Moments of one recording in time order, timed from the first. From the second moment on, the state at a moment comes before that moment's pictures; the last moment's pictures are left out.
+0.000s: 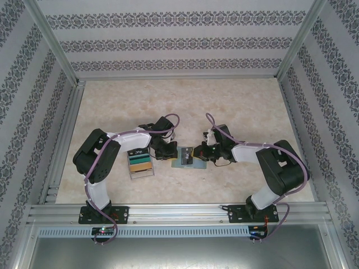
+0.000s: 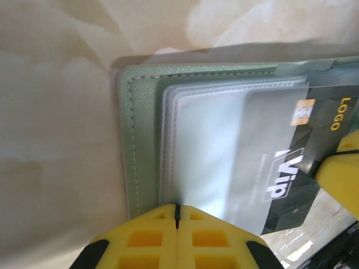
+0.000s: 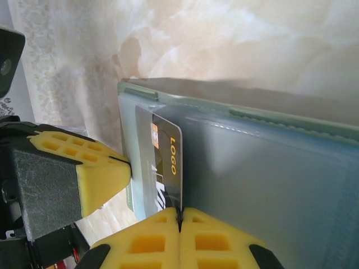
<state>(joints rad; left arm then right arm) -0.61 1.85 1.09 -0.49 0.45 -0.70 0.41 1.58 0.59 0.06 -0.68 0.77</state>
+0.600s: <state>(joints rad) -0.60 1.82 1.15 -0.52 0.45 -0.70 0.32 1.30 0.54 -0.14 -0.65 0.71</state>
